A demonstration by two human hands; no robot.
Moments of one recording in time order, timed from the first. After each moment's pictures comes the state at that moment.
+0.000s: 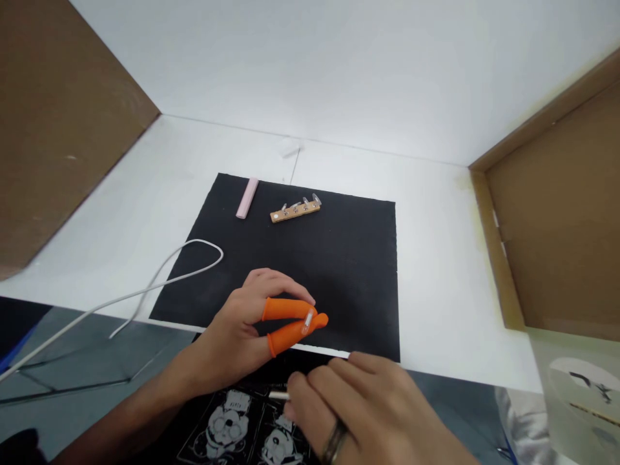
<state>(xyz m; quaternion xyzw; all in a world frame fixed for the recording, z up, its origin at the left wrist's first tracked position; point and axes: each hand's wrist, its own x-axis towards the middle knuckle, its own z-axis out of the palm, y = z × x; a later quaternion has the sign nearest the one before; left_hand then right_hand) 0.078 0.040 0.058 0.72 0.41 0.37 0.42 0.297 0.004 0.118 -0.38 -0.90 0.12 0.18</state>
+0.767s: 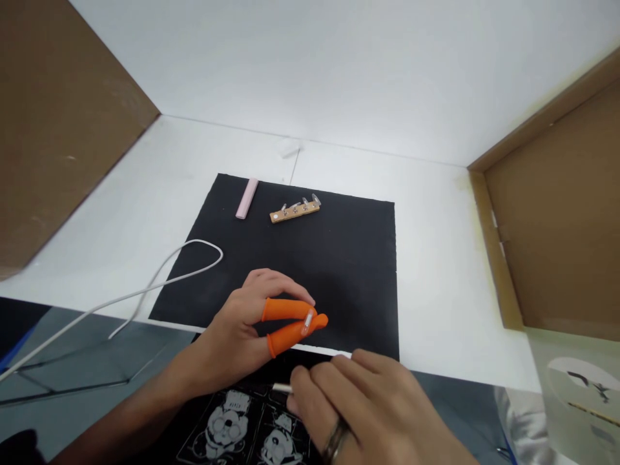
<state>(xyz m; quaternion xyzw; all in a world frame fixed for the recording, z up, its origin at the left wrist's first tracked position) 0.078 0.040 0.058 0.73 0.40 0.37 0.41 0.292 0.004 0.119 -0.39 -0.89 0.11 0.19</state>
